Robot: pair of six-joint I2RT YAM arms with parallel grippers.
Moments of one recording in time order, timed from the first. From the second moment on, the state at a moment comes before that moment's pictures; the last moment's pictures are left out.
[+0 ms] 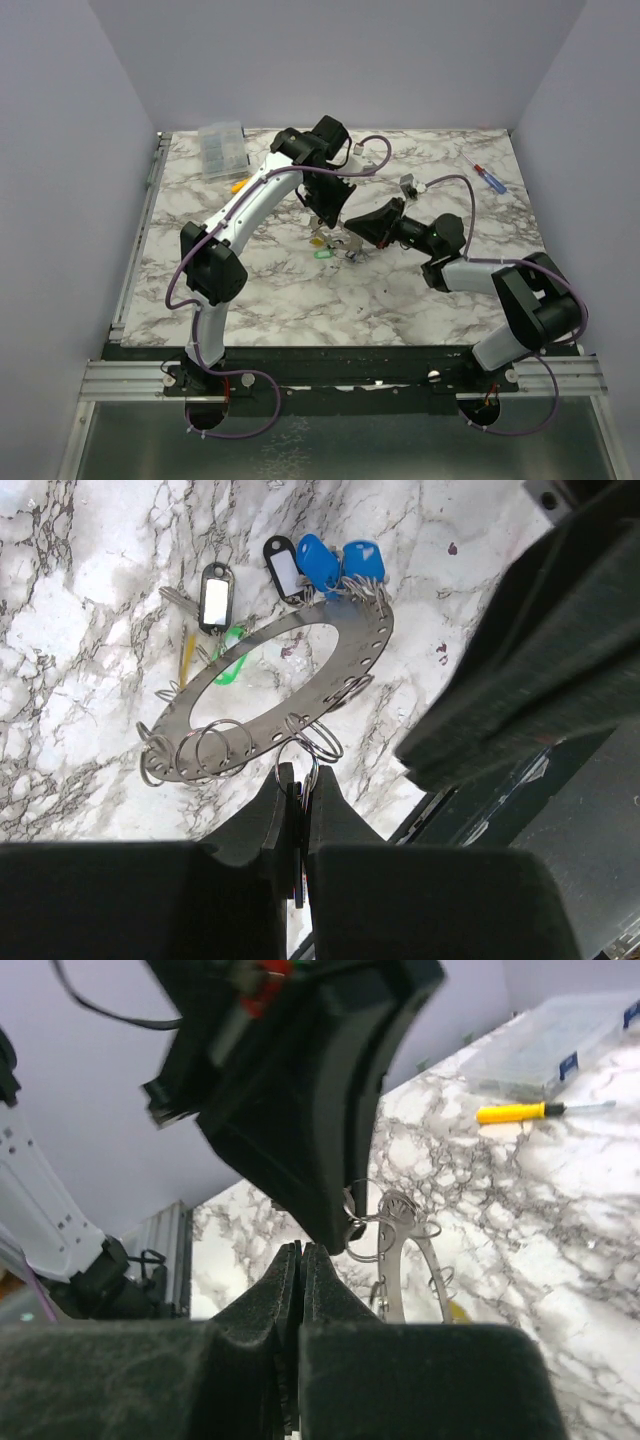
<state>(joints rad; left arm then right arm) -0.63 2.02 2.15 -1.35 0.36 0.25 0.44 1.57 0.54 1.29 -0.71 0.66</state>
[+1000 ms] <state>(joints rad) -0.63 2.02 2.15 -1.36 0.40 0.25 0.44 1.63 0.65 1.18 -0.85 0.69</state>
